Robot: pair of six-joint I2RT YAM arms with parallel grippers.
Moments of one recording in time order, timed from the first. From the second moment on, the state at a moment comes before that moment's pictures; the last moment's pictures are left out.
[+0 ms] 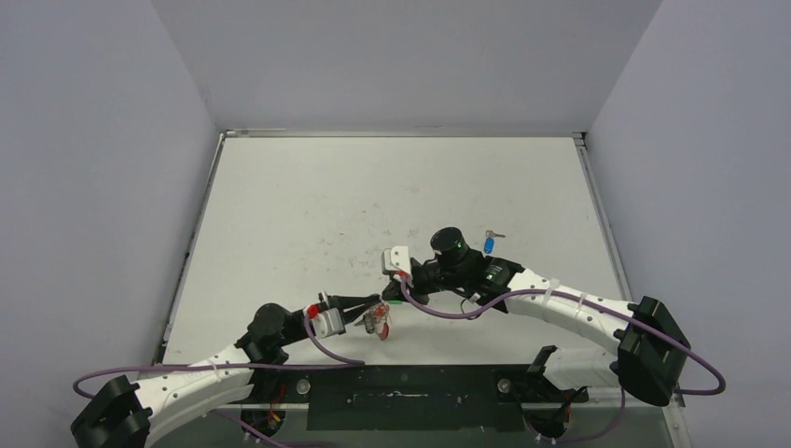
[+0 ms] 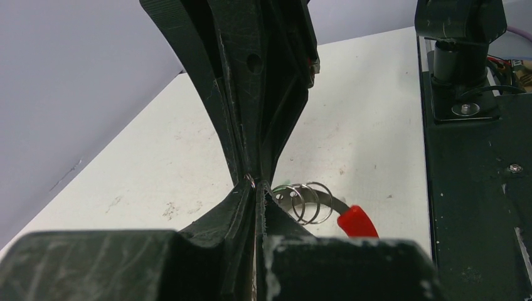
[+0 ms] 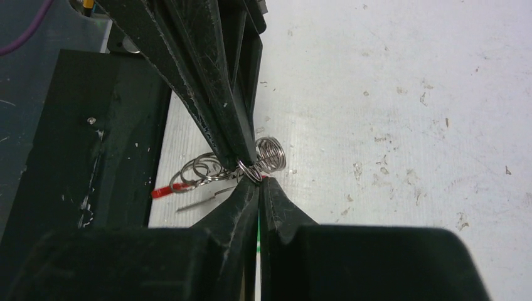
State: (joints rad) left arm -0.88 0.64 0.01 0.83 0.40 0.24; right arm 0.92 1.26 0.80 -0.07 -0.63 -0.42
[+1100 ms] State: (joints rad) left arm -0.88 0.53 0.07 0.48 0.31 0.25; right arm 1.00 1.46 1.18 -0.64 -0.37 -0.36
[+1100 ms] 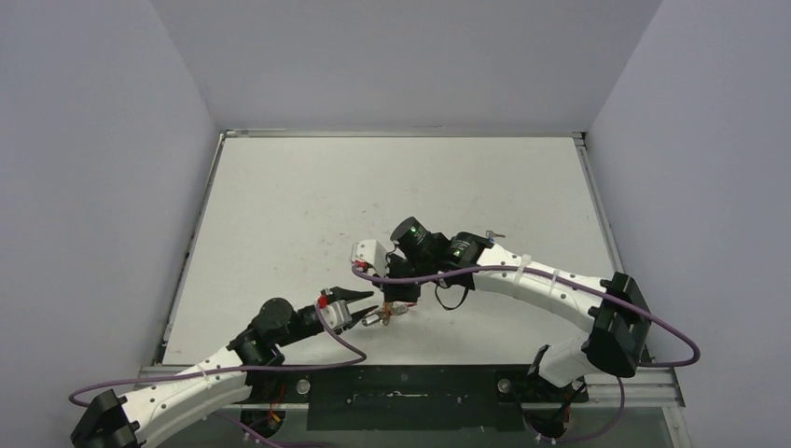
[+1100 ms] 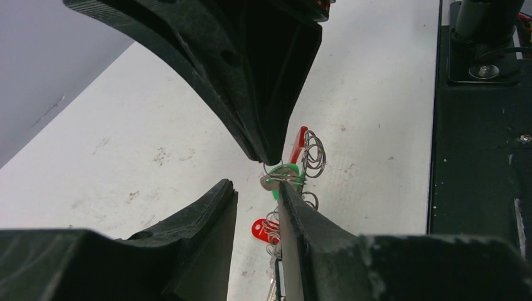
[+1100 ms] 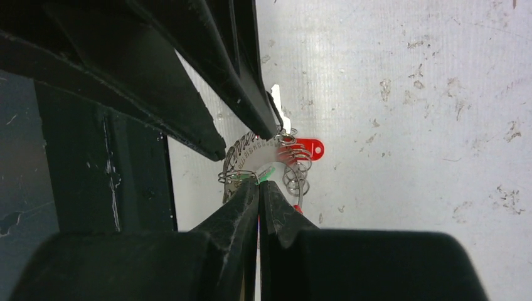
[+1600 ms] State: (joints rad) left arm -0.88 0.49 0.10 0.27 0.23 -0.03; right arm 1.00 1.63 1.19 -0.54 -0.41 -0.25
